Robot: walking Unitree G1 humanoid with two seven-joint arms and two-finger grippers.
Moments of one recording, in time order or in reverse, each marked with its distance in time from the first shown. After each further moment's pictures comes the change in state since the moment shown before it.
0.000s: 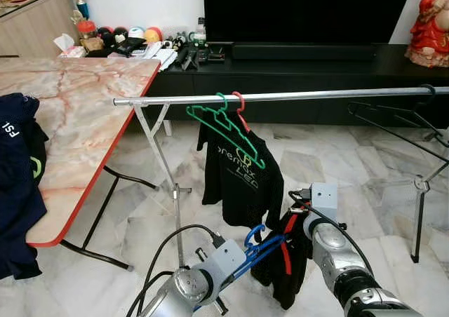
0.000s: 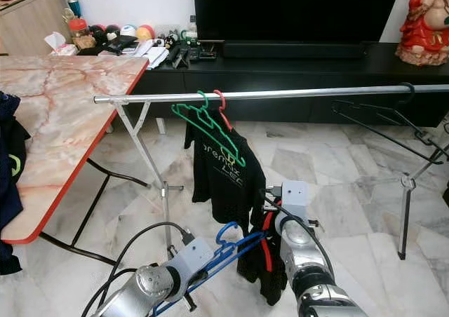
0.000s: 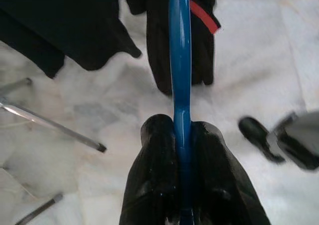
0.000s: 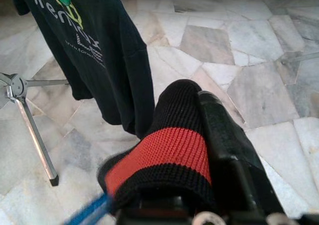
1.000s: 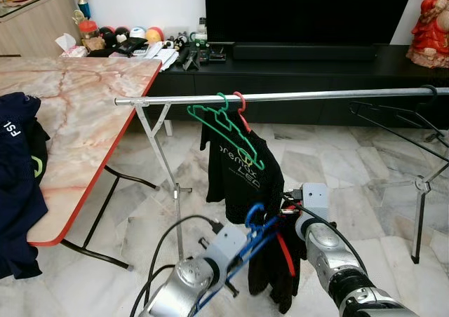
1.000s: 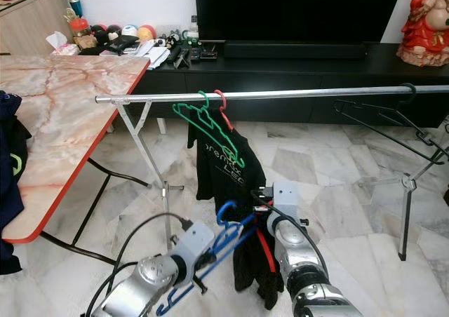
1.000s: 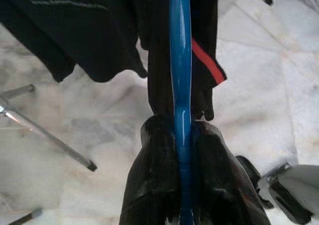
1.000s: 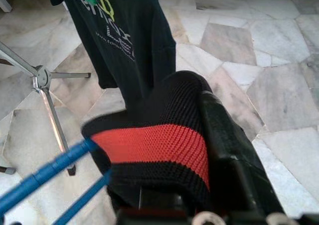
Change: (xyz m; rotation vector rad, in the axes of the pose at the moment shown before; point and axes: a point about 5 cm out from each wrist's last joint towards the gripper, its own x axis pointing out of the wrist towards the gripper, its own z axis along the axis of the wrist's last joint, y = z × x) left arm 0.002 0.012 0.018 -0.150 -0.094 0.047; right arm -0.001 0.014 0.000 -0.010 0.011 0.085
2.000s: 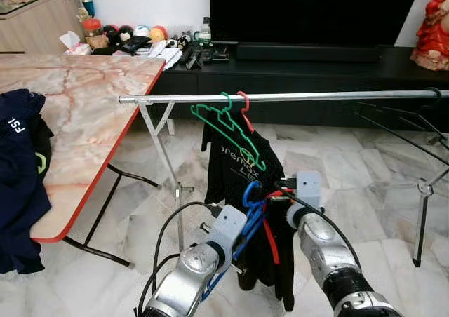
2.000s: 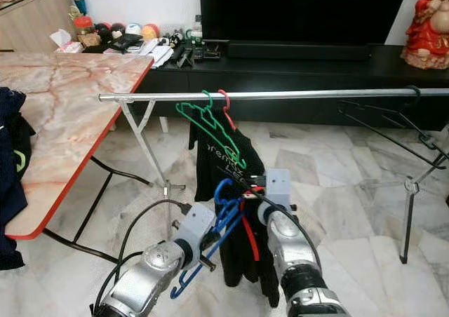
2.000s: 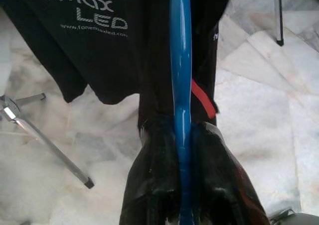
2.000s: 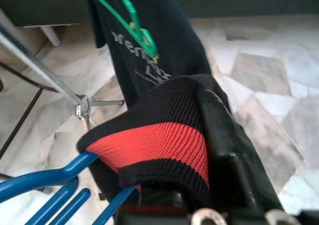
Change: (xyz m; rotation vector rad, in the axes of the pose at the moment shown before) left arm 0.010 0.004 0.017 -0.084 -0.094 0.060; right arm -0.004 0.012 0.021 0.091 -0.130 0.109
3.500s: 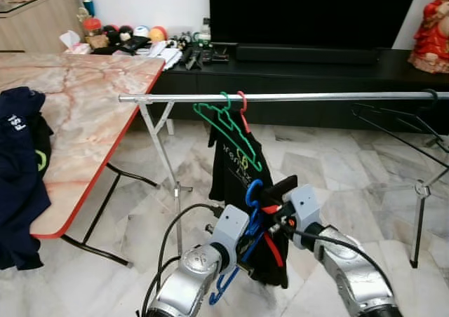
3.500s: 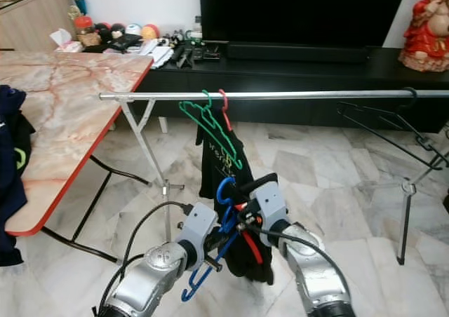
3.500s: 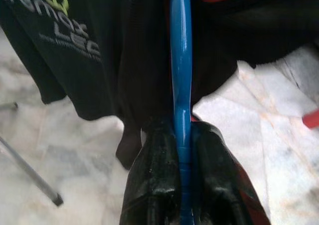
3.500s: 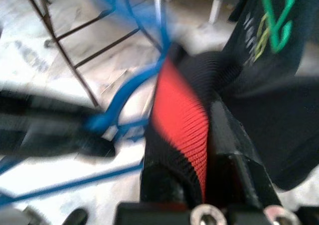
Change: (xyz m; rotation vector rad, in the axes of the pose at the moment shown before) left arm 0.002 -0.004 0.007 -0.072 -0.098 -0.056; right arm -0.050 0.008 -0.006 -0.369 0.063 0.543
